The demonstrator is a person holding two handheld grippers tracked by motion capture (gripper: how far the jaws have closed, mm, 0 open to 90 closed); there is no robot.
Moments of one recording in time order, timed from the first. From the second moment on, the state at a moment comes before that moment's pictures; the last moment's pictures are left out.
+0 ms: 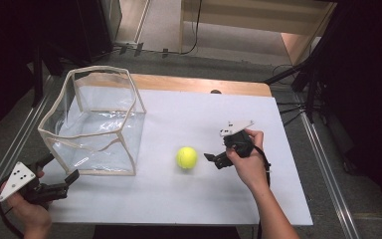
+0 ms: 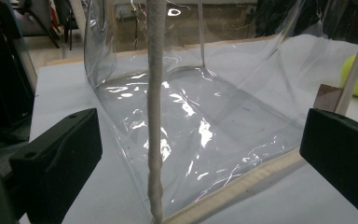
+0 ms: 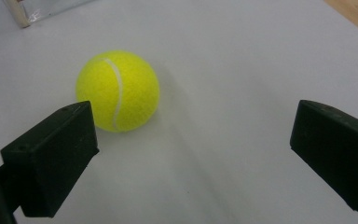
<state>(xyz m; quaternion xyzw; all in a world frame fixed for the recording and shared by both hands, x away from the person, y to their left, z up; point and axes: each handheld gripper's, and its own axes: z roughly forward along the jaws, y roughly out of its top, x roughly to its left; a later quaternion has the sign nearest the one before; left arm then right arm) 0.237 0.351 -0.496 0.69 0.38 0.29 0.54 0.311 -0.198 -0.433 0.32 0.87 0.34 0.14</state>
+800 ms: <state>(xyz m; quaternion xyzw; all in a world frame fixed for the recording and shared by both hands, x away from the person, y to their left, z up) 0.237 0.351 -0.496 0.70 0.38 0.29 0.54 0.332 -0.145 -0.434 0.26 0.92 0.29 0.09</state>
